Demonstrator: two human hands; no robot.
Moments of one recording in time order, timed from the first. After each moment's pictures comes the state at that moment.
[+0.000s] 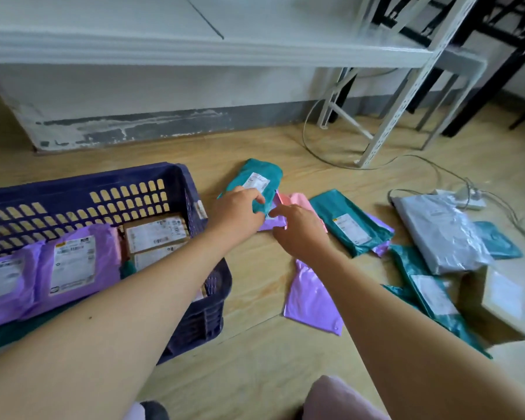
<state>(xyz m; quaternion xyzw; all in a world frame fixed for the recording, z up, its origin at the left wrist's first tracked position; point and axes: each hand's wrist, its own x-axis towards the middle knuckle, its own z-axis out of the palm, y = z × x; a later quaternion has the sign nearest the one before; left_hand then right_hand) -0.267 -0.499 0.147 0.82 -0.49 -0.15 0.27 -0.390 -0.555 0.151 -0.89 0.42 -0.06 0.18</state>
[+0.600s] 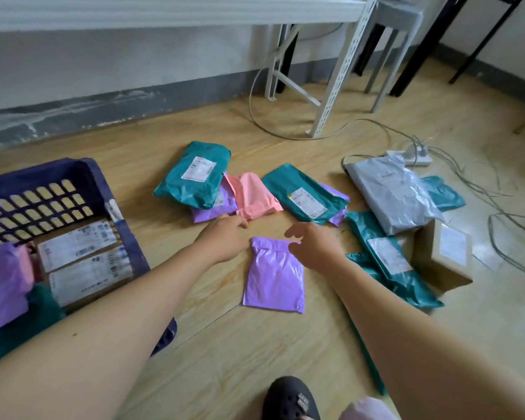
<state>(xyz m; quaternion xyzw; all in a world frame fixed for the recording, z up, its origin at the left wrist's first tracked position) -0.338 -0.556 0.082 0.78 -0.54 -0.30 0.15 -0.513 -0.613 0.103 -0.81 0.54 0.02 0.22</state>
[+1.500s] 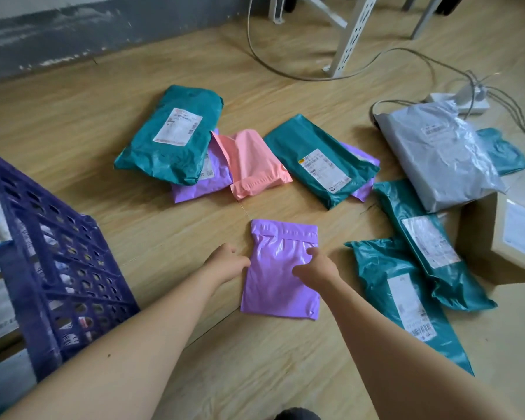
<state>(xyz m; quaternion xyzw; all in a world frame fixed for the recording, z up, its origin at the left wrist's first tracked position) -0.349 -0.615 -0.072 0.79 -0.28 -0.53 0.15 -0.516 -0.673 -0.064 -0.58 0.69 0.11 0.41</state>
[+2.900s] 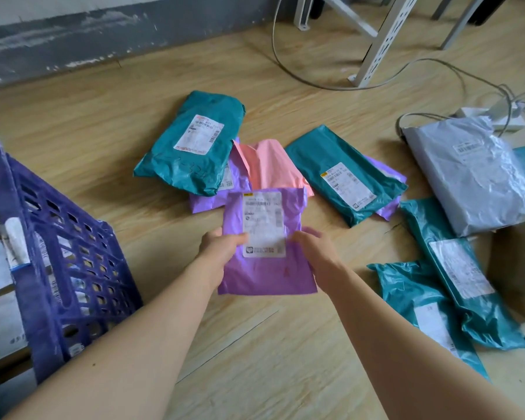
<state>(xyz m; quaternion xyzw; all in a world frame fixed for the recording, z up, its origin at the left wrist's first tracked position) -0.304 -0.643 -0.074 0.72 -0.04 -0.52 0.45 -0.450 -0.709 -0.052 -0.44 0.64 -0.15 0.62</state>
